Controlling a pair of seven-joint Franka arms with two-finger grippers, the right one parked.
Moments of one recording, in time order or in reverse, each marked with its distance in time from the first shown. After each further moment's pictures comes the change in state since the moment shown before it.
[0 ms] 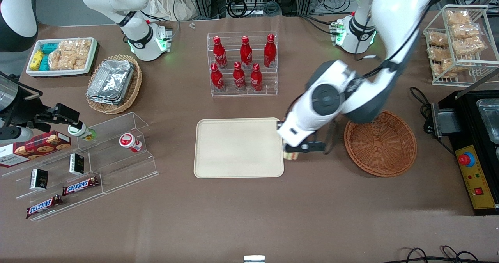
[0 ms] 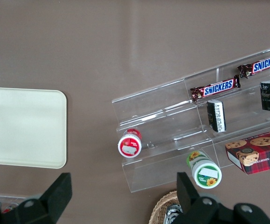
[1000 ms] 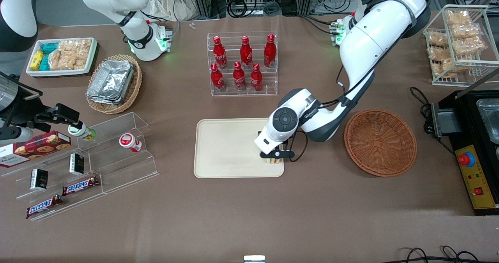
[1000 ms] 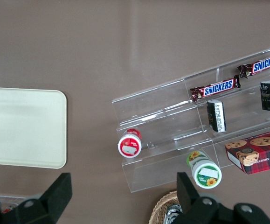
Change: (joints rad) arm -0.092 0.226 0.030 0.014 0.160 0.154 -0.111
